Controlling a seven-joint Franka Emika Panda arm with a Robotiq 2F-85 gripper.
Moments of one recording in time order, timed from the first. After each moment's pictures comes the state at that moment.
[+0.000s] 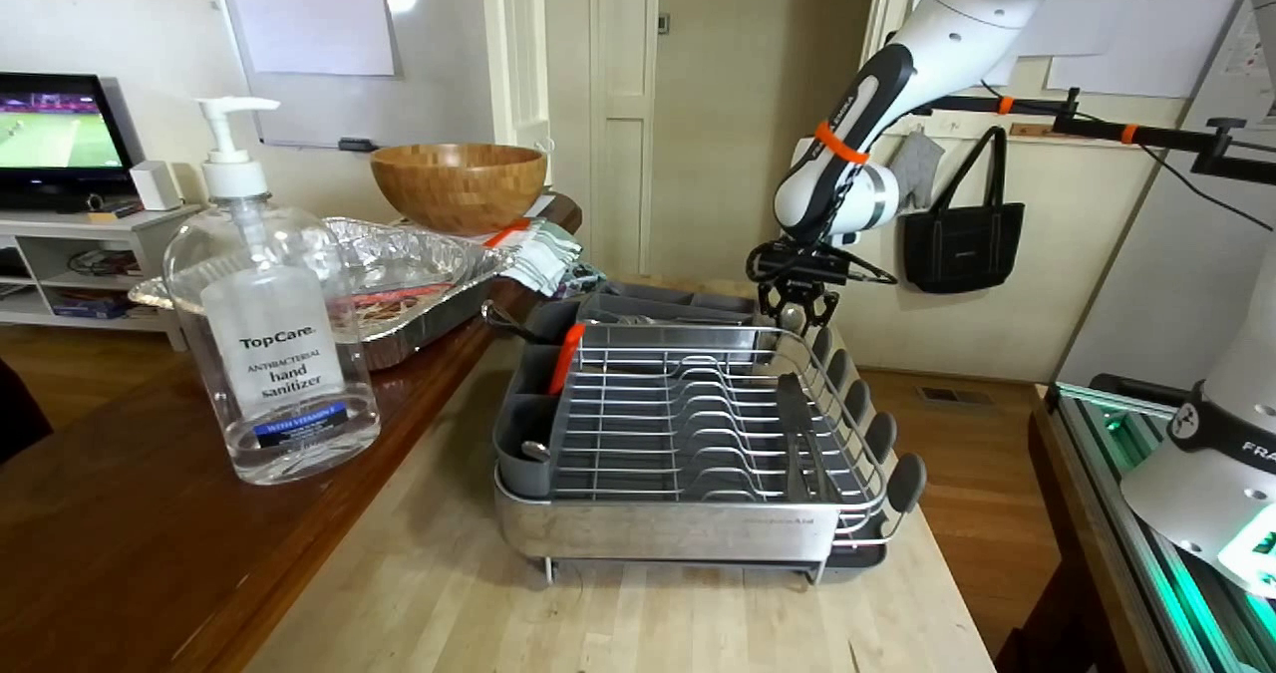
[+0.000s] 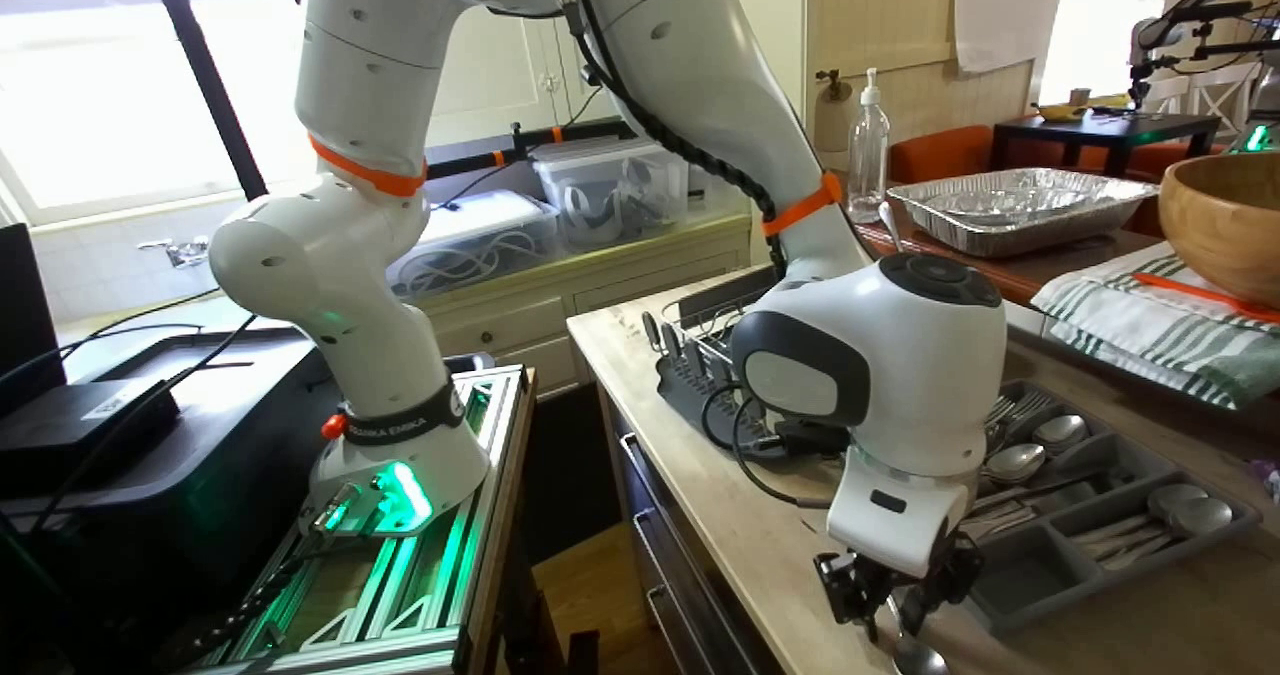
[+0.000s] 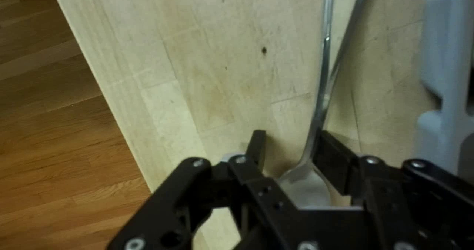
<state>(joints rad) -0.16 0.53 -0.30 -2.21 0.32 2.71 0.83</state>
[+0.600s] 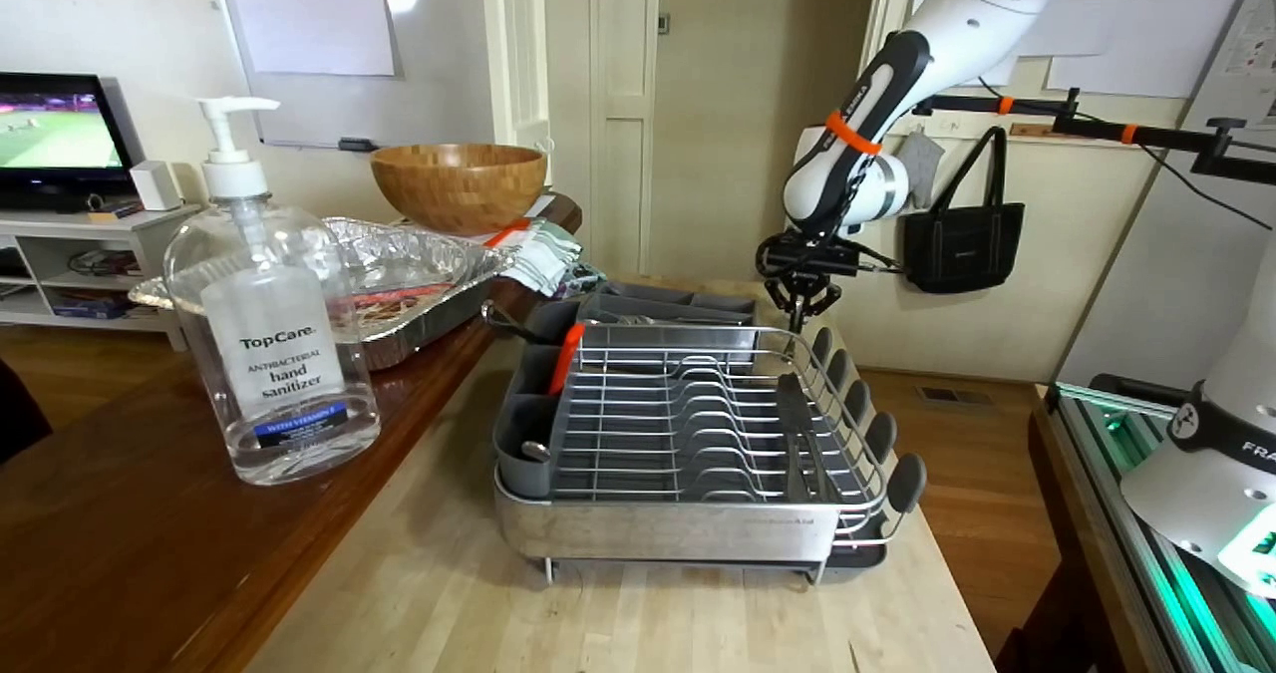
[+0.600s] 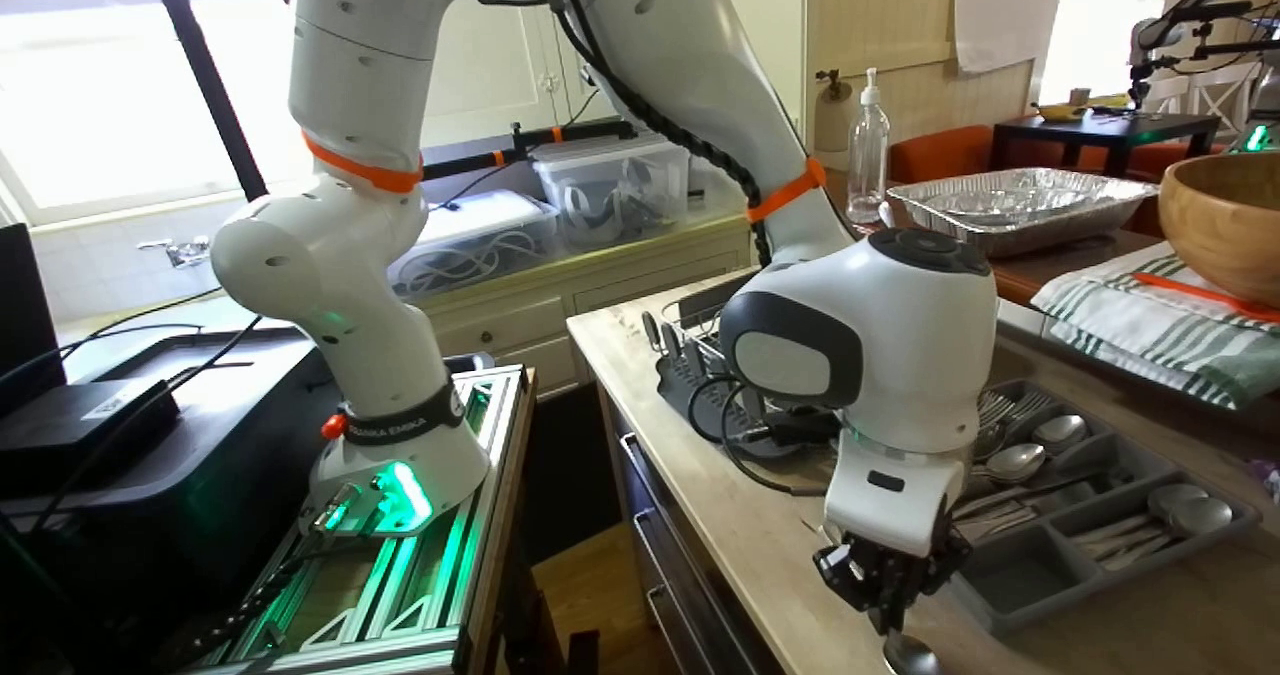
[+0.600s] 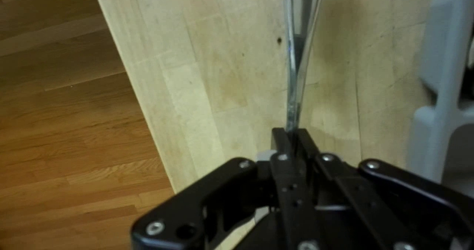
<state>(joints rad) -0.14 0.48 -0.33 -2.25 0.26 2.71 0.80</state>
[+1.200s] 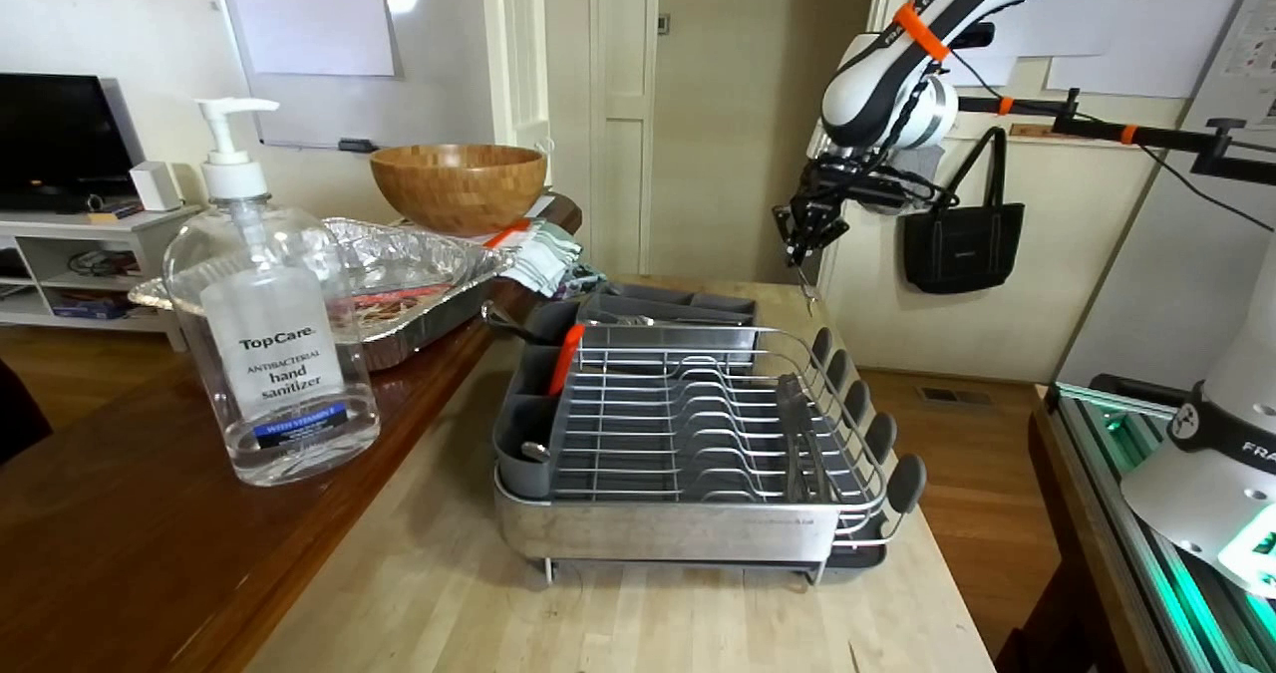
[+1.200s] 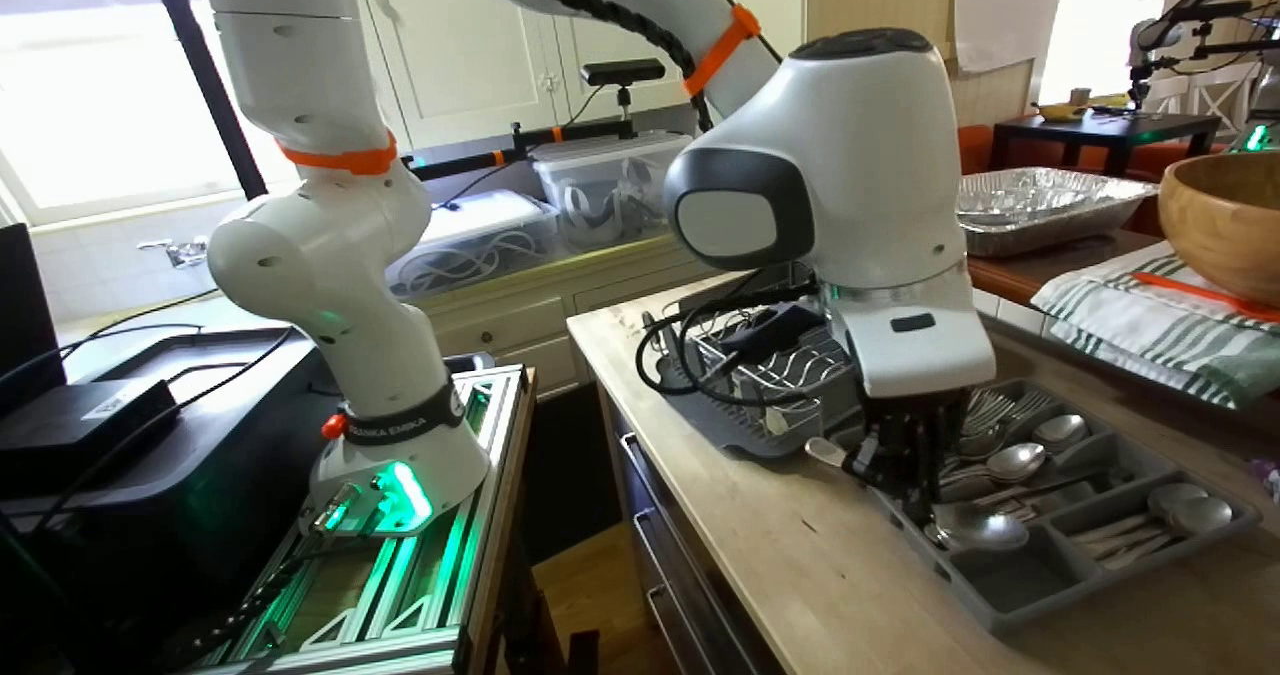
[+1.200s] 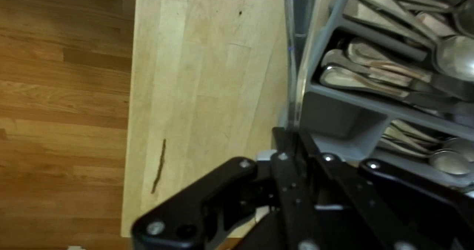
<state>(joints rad) -0.19 0.14 -0.29 -2.37 0.26 2.70 0.34</state>
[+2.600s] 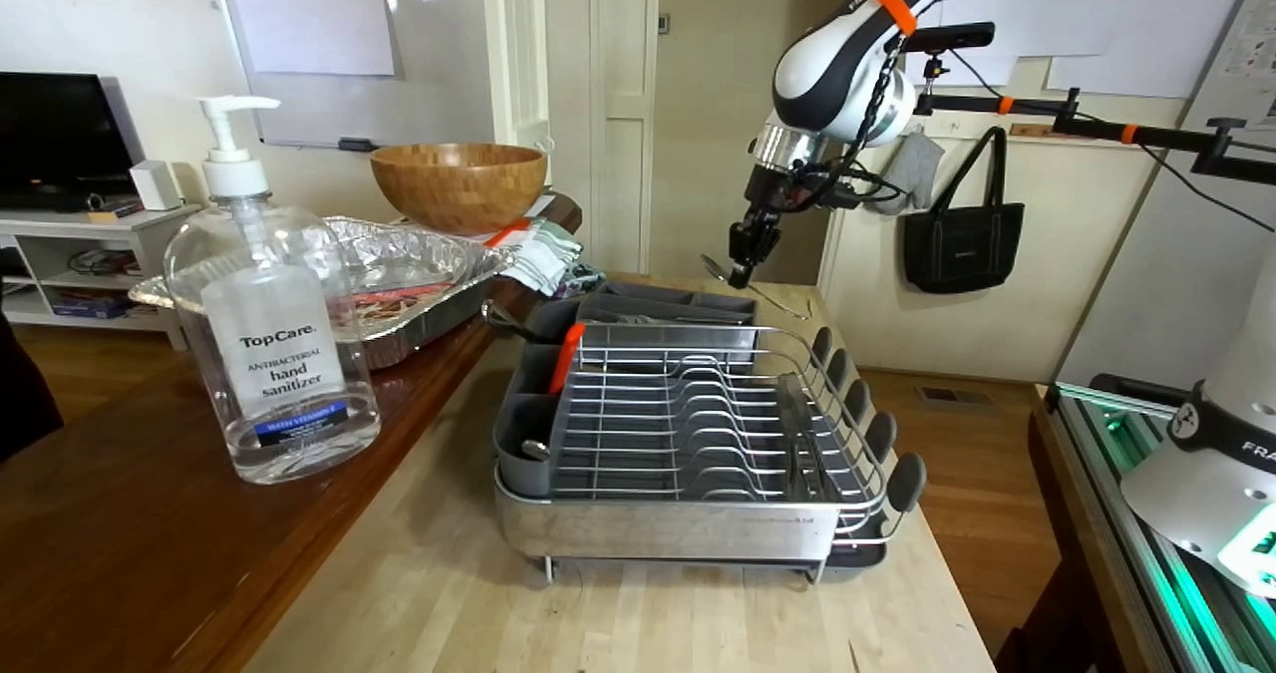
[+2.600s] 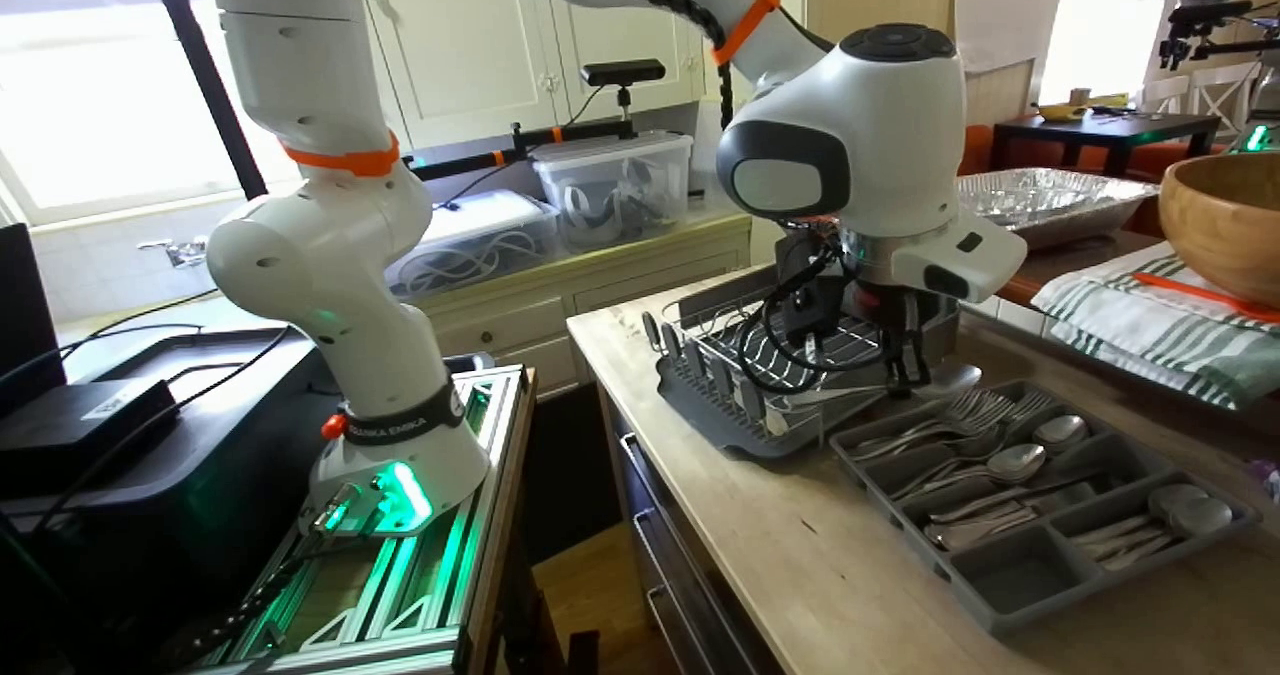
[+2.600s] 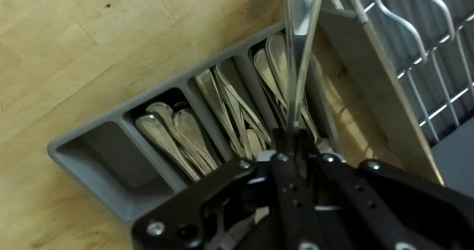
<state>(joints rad) -0.20 0.17 -0.05 -2.30 0.45 2.57 -0.39</state>
